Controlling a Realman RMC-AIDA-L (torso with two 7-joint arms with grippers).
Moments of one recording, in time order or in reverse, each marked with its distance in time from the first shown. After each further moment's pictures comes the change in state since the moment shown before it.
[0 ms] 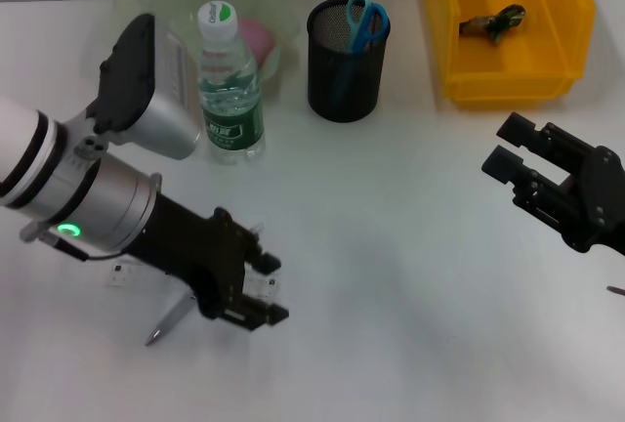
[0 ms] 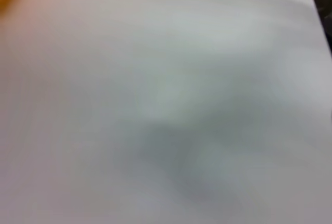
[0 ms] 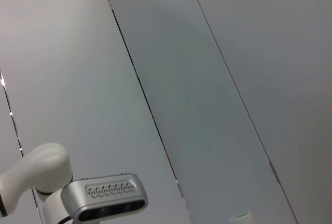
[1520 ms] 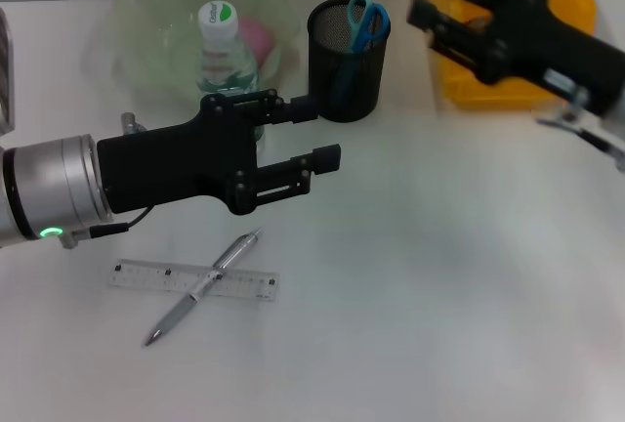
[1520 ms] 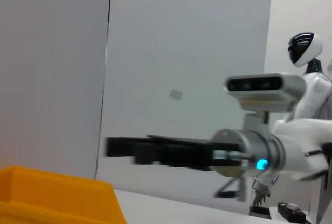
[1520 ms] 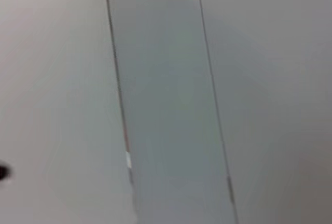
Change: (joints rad) left arm 0.143 0.003 -0.156 -0.434 -0.833 -0.108 0.674; right arm 0.218 0.007 -0.060 -0.176 0.049 0.359 0.021
